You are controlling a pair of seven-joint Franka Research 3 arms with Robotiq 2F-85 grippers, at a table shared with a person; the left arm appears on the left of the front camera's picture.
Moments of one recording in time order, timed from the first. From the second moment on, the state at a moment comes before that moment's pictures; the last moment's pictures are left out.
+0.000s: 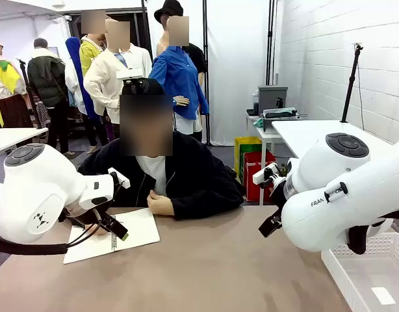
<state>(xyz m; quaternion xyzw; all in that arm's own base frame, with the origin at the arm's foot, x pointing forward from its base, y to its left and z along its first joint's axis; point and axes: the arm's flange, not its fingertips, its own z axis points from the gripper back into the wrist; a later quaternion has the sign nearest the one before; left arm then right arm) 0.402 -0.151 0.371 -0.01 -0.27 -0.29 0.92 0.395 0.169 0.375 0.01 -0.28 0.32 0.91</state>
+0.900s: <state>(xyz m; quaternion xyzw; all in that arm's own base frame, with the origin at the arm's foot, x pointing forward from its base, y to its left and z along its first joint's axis) 0.402 -0.152 0.371 -0.01 -0.27 -0.30 0.92 0.395 0.169 0.375 0.01 -0.28 0.32 0.91</state>
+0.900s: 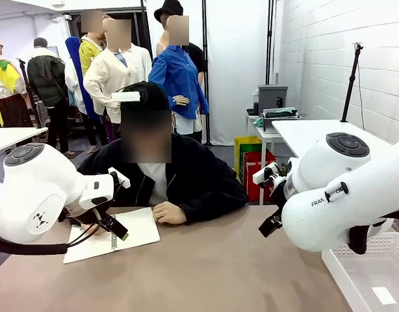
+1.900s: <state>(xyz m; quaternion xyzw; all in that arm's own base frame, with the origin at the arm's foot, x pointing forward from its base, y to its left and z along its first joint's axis) 0.403 -0.150 0.386 0.00 -0.28 -0.29 0.91 0.385 0.185 0.379 0.03 -0.27 0.32 0.91</state>
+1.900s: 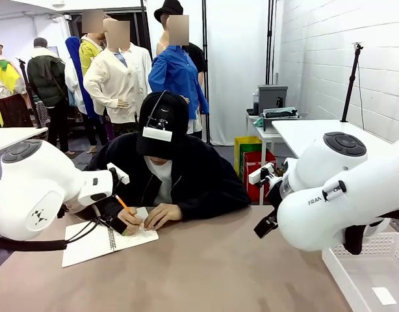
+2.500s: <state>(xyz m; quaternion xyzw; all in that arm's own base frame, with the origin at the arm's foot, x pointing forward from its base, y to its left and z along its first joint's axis) 0.365 -0.163 0.471 0.08 -0.33 -0.32 0.88 0.343 0.220 0.454 0.11 -0.24 0.37 0.89</state>
